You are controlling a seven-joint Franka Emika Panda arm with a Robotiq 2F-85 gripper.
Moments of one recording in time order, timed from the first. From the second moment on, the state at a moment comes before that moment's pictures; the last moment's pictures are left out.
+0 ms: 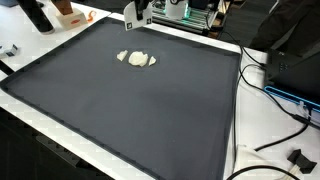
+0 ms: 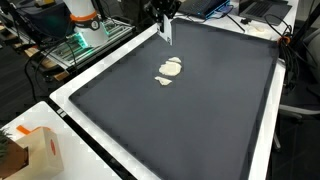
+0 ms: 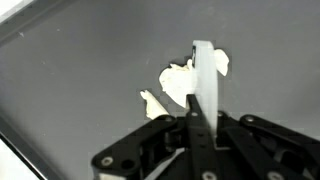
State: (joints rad) arm 0.00 -0.09 0.06 -2.37 -0.04 2.27 0.56
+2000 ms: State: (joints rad) arm 0.16 0.37 0.01 -1.96 -0.54 1.84 0.88
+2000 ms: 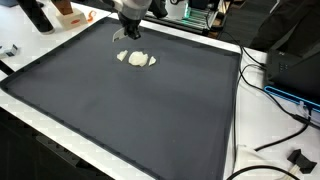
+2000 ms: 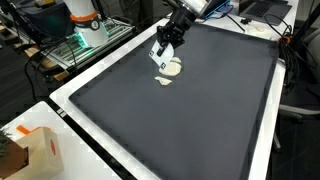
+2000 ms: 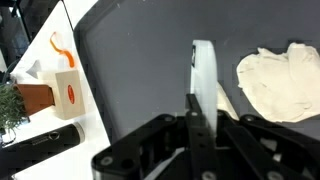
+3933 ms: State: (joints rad) arm 0.13 0.27 0.01 -2.02 -0.50 2.07 0.42
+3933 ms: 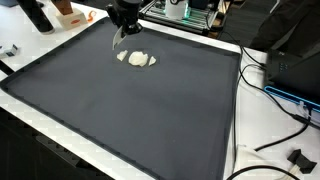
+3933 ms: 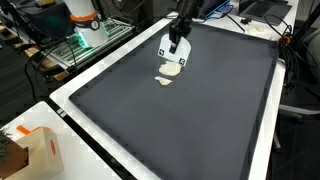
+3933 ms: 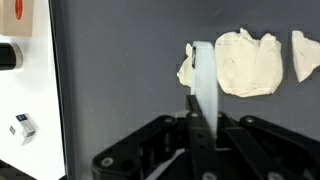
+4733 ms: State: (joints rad) arm 0.07 0.09 0.01 -2.16 -0.25 2.23 0.06
